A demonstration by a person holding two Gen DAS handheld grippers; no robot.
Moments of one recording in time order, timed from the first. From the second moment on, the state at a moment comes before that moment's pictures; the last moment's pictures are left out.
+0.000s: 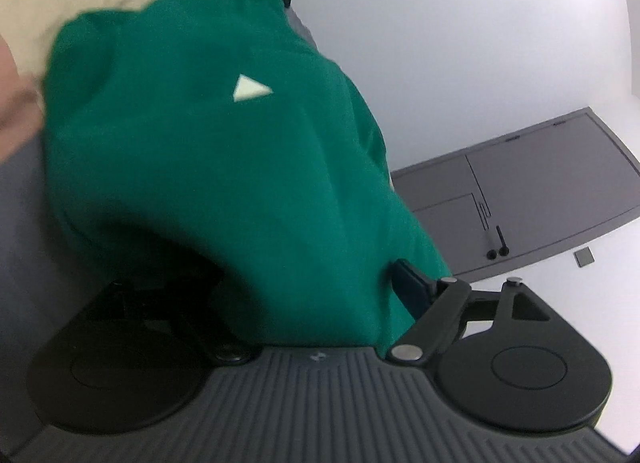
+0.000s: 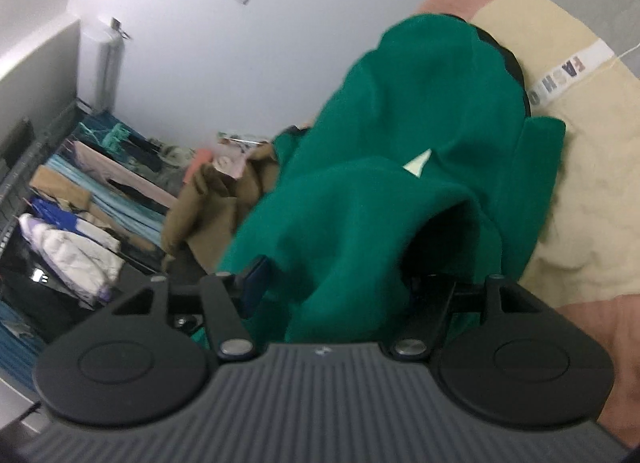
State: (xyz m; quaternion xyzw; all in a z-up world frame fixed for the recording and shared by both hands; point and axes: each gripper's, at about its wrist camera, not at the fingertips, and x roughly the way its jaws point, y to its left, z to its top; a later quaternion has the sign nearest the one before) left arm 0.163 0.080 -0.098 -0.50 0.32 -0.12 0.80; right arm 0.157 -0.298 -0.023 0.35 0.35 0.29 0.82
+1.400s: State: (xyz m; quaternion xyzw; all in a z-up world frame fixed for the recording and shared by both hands) left arm 0.005 0.056 0.366 -0.31 -0.03 -0.26 0.91; right arm 0.041 -0.331 0.441 0.14 -0.10 0.41 0.90
